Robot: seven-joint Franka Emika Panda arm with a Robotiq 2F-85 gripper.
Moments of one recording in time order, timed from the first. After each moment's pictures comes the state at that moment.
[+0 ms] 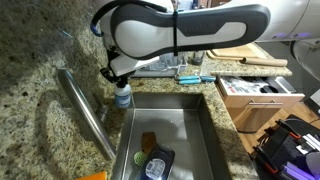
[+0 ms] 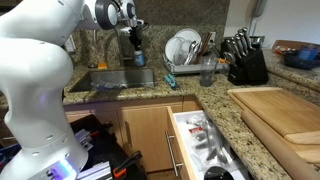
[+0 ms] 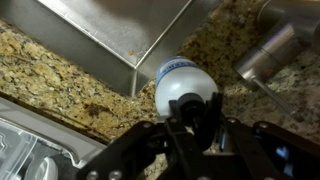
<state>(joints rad) 0.64 0.97 0.07 -0.73 -0.15 1.90 0.62</state>
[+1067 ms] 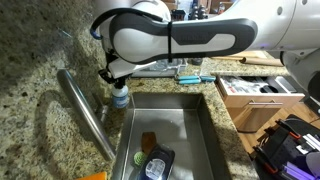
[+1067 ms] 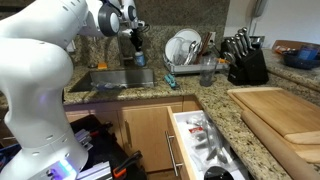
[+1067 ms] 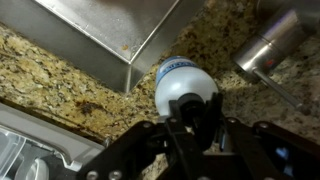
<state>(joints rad) 0.64 1.06 0.06 -0.61 -0.14 1.90 0.62</state>
